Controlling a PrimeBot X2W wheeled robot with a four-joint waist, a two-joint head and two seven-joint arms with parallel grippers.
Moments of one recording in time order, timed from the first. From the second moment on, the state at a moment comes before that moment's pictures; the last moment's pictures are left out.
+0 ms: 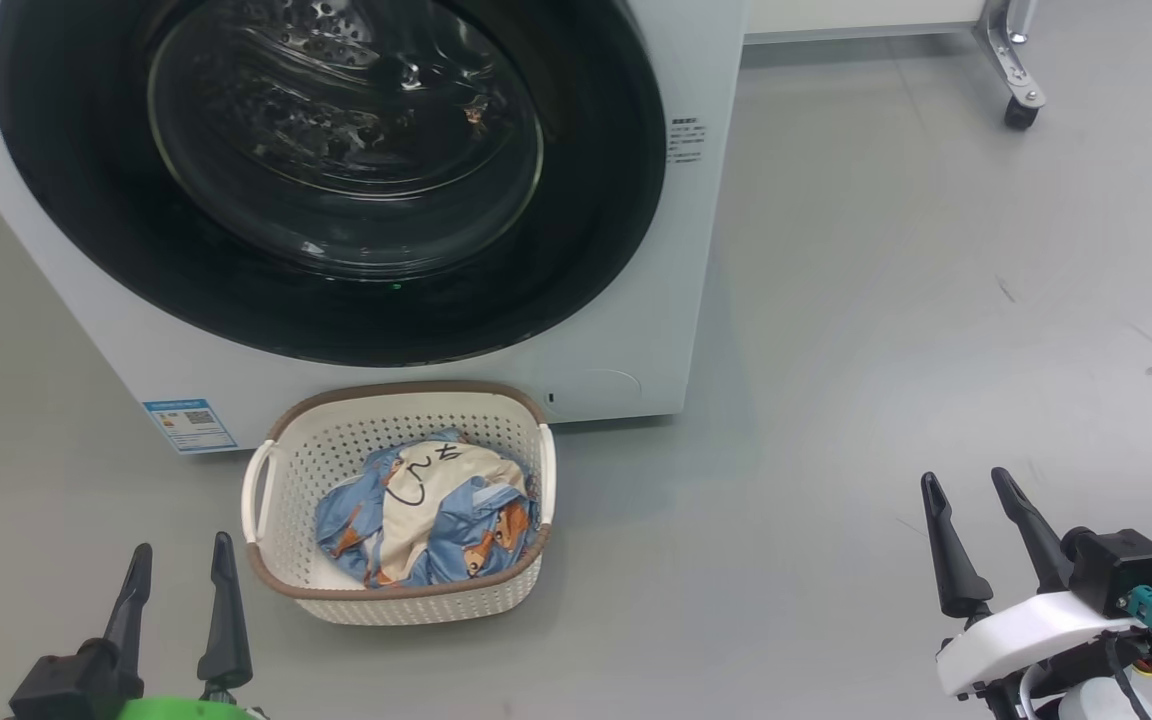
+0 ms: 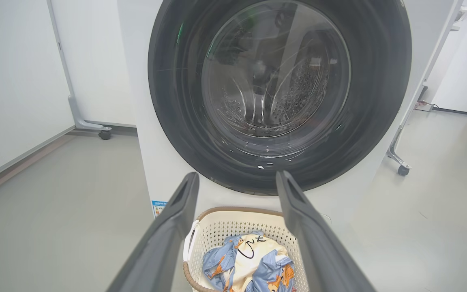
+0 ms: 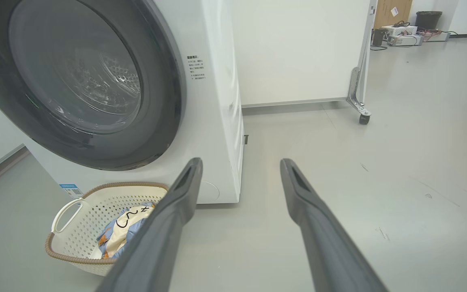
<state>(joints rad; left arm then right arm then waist) 0.01 0.05 -0.03 0.15 -0.20 -0.12 -0.25 0.01 -0.18 0.17 0.23 0.36 0.12 -0.25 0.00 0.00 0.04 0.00</state>
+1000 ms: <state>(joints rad) 0.01 0.04 -0.04 0.15 -0.20 -0.12 -0.25 0.01 -0.18 0.17 0.24 0.36 0.12 -0.25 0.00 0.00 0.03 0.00</state>
